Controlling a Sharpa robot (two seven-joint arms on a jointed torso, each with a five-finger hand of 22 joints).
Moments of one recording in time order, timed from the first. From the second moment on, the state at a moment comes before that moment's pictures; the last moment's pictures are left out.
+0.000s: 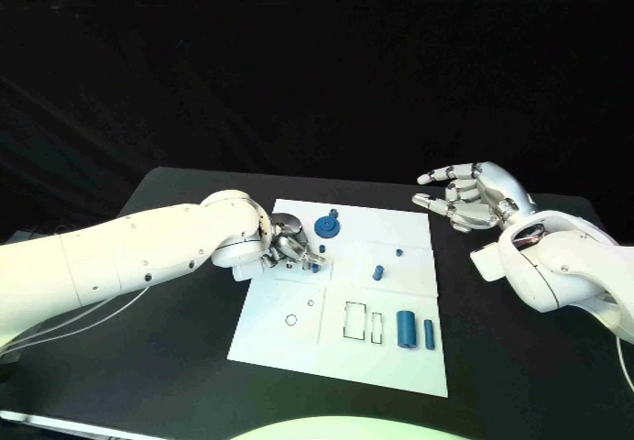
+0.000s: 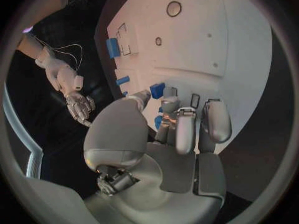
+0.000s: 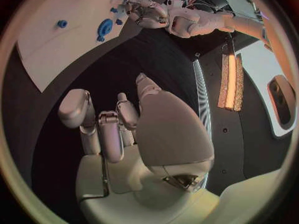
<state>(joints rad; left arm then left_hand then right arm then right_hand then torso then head) 1.18 -0.78 0.01 1.47 -0.95 0.13 -0.50 1.14 -0.08 0.30 0.29 0.16 0.84 0.09 0.70 0.58 1.19 0.02 1.15 0.96 1.46 -0.04 1.49 1.31 0.09 1.32 0.08 1.42 1.21 1.26 -0.90 -0.09 1.64 -0.74 -0.60 0.12 1.43 -0.12 0.13 0.29 0.18 0.83 0.18 0.17 0.36 1.28 0.10 1.28 1.22 1.47 0.02 1.52 1.31 0.09 1.34 0.12 1.05 1.23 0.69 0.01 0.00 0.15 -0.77</state>
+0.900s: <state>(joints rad) 1.18 -0.80 0.01 1.48 -0.92 0.14 -0.50 1.31 -0.16 0.65 0.33 0.16 0.82 0.07 0.78 0.66 1.24 -0.01 1.17 1.01 1.47 -0.06 1.50 1.31 0.09 1.33 0.06 1.43 1.23 1.26 -0.90 -0.09 1.63 -0.75 -0.59 0.11 1.43 -0.12 0.13 0.29 0.18 0.83 0.18 0.17 0.36 1.28 0.10 1.28 1.22 1.47 0.02 1.52 1.31 0.09 1.34 0.12 1.05 1.24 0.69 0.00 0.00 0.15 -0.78</state>
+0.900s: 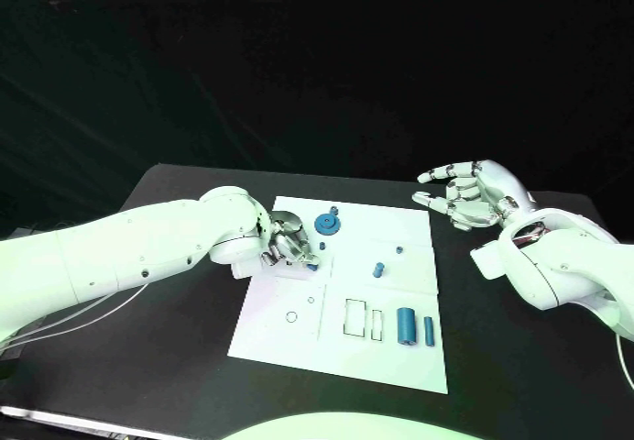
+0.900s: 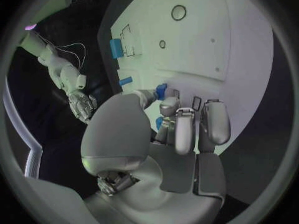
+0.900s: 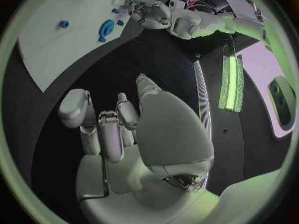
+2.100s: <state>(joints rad) 1.19 -0.81 0.01 1.51 -1.12 0.11 -0.50 1.28 -0.20 0.69 0.33 0.16 0.82 0.07 0.79 0.73 1.27 -0.01 1.20 1.04 1.47 -0.06 1.51 1.31 0.08 1.34 0.05 1.45 1.26 1.25 -0.90 -0.09 1.63 -0.76 -0.58 0.11 1.41 -0.11 0.13 0.29 0.18 0.83 0.18 0.17 0.36 1.28 0.10 1.28 1.22 1.47 0.02 1.52 1.31 0.09 1.34 0.12 1.05 1.23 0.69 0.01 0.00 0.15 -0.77</state>
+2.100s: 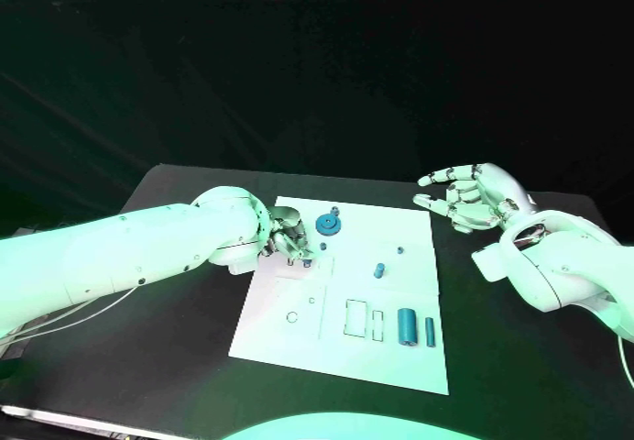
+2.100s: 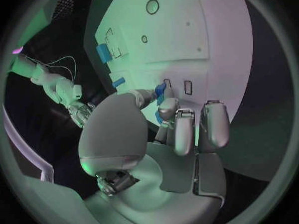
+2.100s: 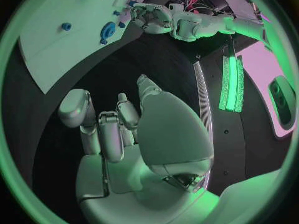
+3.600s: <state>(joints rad) 1.19 -0.80 0.01 1.51 -1.17 0.15 -0.50 1.25 -0.22 0.73 0.32 0.17 0.83 0.07 0.79 0.81 1.27 -0.02 1.20 1.04 1.47 -0.06 1.51 1.31 0.08 1.35 0.04 1.45 1.27 1.24 -0.89 -0.09 1.62 -0.81 -0.57 0.11 1.41 -0.12 0.13 0.29 0.18 0.83 0.18 0.17 0.36 1.28 0.10 1.28 1.22 1.47 0.02 1.52 1.31 0.09 1.34 0.12 1.05 1.23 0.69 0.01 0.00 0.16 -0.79</state>
